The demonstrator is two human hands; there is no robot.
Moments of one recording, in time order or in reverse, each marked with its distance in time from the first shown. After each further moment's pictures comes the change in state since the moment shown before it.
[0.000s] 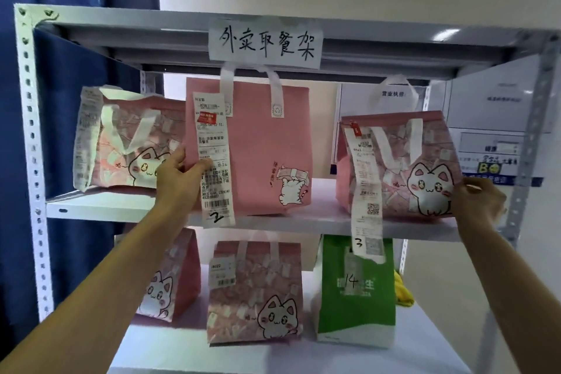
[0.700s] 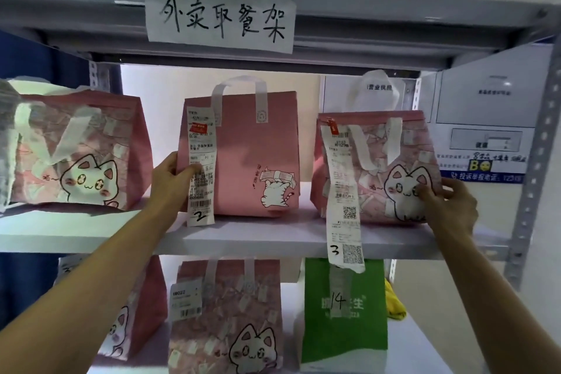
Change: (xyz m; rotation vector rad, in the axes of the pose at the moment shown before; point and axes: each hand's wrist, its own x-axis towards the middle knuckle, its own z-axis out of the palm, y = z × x) left_hand 0.085 -0.085 0.060 0.144 -0.007 -0.072; right_hand 0.010 0.019 0.042 0.002 -0.134 -0.109
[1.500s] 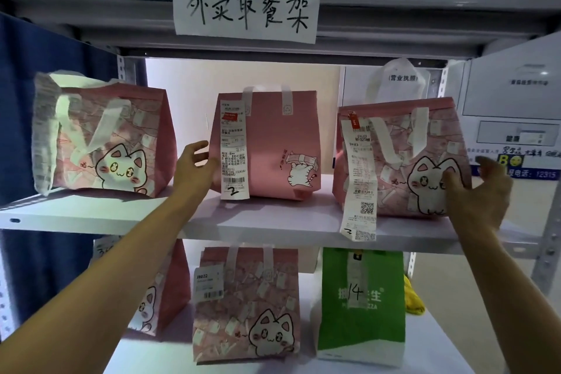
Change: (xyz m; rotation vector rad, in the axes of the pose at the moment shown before) left_hand -0.009 0.000 -0.006 0.099 0.009 -0.003; right_hand -0.011 -0.015 -0.001 -0.019 0.087 -0.152
